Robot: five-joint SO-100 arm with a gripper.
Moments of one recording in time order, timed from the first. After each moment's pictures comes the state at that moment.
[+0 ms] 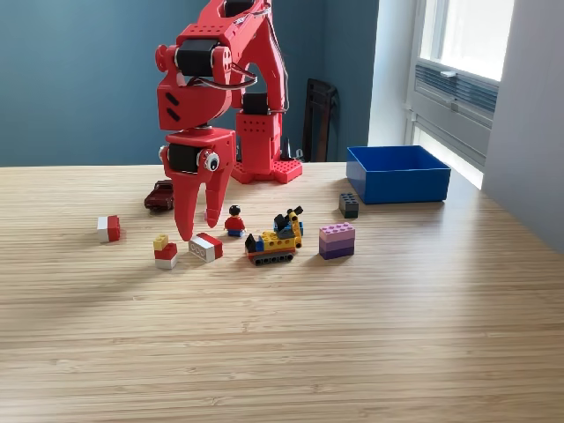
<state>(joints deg) 17.2 81.6 94.3 64.0 18.4</state>
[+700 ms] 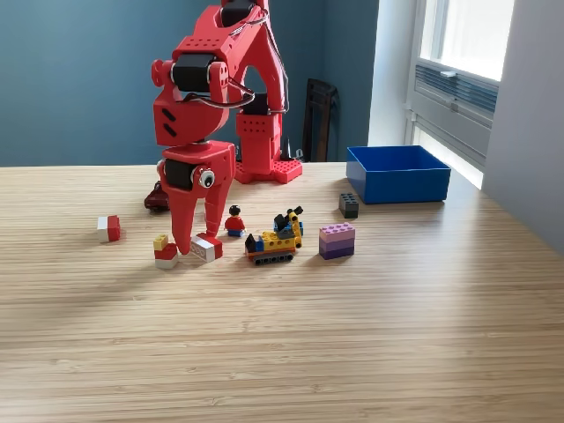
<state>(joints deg) 17.2 73.5 88.2 64.0 22.9</state>
